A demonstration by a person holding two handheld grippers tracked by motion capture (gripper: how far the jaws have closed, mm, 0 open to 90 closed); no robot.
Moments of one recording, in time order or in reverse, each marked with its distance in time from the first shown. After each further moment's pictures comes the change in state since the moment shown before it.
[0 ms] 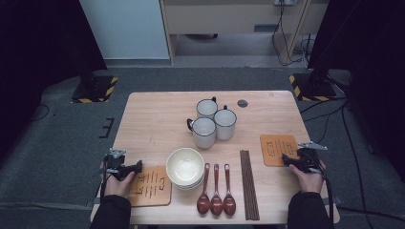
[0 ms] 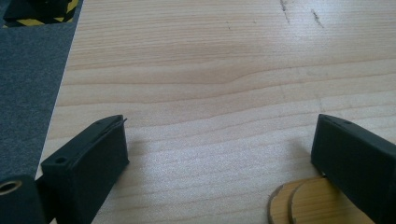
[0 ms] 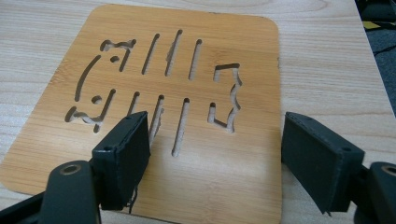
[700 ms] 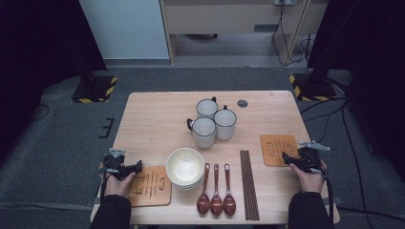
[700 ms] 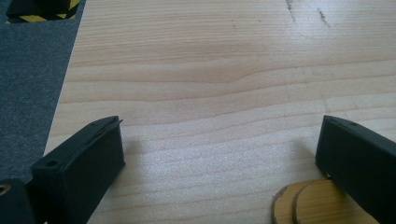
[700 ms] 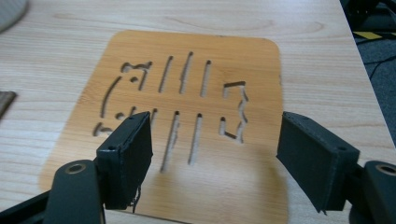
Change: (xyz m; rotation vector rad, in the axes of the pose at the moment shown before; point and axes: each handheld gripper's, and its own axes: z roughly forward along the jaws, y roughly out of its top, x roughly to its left) left arm 0.001 0.000 0.001 0.012 0.011 -0.010; right arm 0.005 0.005 -0.012 -0.060 0.020 0.015
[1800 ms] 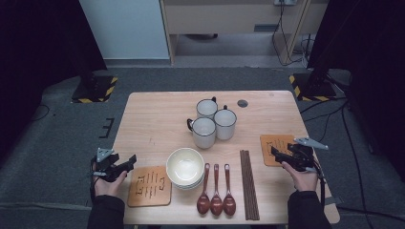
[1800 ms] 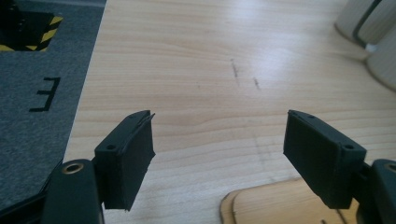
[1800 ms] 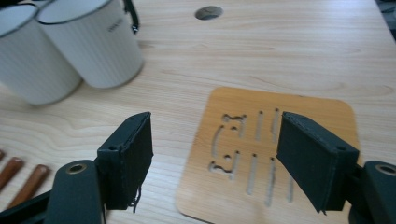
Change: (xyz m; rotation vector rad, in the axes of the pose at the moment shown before) left arm 0.006 0.010 -0.048 -0.199 -0.159 -0.075; right arm 0.045 0.026 -0.038 -0.119 0.176 -0.012
